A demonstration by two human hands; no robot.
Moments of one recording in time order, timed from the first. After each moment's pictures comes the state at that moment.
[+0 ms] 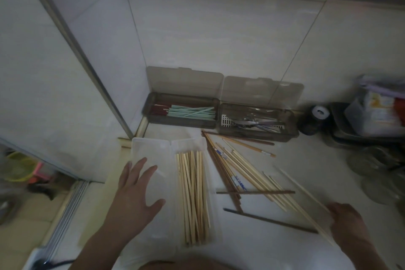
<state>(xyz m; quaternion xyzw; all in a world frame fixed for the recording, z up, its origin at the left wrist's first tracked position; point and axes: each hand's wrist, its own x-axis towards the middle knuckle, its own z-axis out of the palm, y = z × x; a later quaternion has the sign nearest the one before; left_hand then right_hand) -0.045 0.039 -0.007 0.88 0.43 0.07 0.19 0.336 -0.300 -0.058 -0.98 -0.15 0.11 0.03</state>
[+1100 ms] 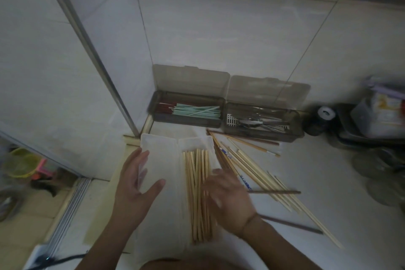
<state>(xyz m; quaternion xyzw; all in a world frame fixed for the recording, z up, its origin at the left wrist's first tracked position) -0.040 0.040 0.010 0.71 0.41 0.34 0.47 0.159 -0.102 -0.006 -0.71 -0.66 0.06 0.23</state>
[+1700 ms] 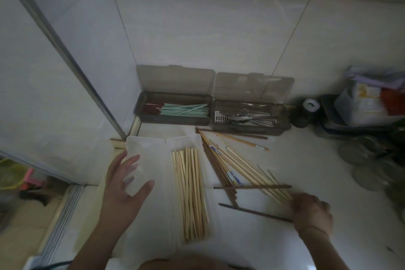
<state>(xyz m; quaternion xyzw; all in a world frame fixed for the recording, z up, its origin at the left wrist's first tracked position) -0.038 0.044 0.006 0.74 0.43 0.31 0.42 0.273 -0.250 -0.063 -0.99 -0.12 0.11 0.04</state>
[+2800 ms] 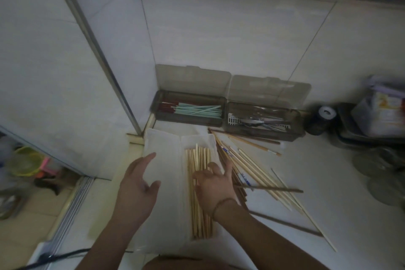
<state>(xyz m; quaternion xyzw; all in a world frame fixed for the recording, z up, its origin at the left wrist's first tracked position) -0.041 0.037 0.013 0.78 0.50 0.22 0.32 0.129 -0.059 -0.002 -0.81 -0.58 0.12 -0.02</state>
